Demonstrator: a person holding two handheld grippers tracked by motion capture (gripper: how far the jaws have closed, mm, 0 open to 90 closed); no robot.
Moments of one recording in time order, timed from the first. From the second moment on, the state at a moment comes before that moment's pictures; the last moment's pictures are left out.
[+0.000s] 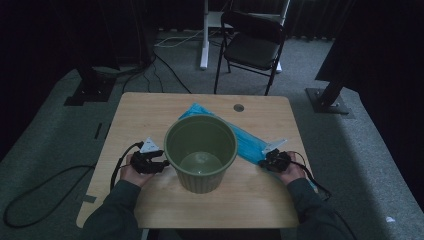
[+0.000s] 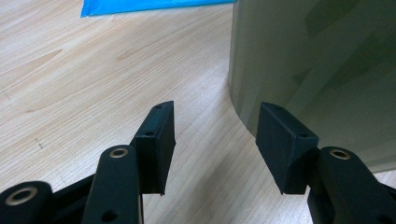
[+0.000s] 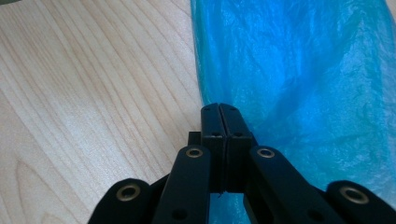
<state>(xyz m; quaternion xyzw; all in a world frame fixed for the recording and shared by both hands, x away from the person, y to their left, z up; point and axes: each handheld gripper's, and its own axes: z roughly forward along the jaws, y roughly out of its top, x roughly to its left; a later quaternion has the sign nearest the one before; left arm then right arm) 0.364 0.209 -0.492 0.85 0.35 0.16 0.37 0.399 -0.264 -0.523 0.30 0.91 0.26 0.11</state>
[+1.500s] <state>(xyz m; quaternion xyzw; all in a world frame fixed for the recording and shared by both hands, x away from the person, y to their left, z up) 0.362 0.215 -0.492 0.84 0.35 0.16 0.37 0.453 -0.262 -0.516 0.37 0.88 0.26 0.14</state>
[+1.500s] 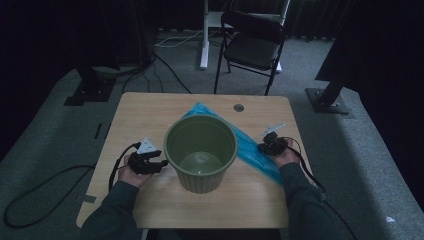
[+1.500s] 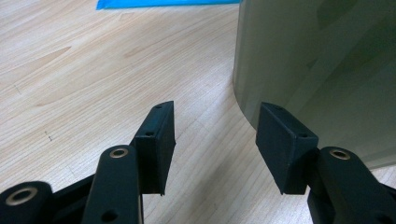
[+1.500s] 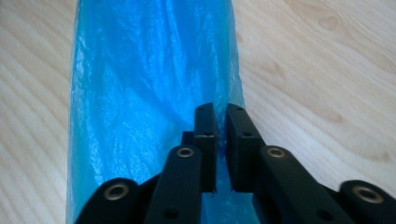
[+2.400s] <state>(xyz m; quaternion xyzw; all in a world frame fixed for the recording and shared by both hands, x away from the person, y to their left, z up) 0.363 0.213 -0.492 0.84 0.35 0.16 0.38 0.410 -0.274 -0.496 0.35 0.88 0.30 0.16</state>
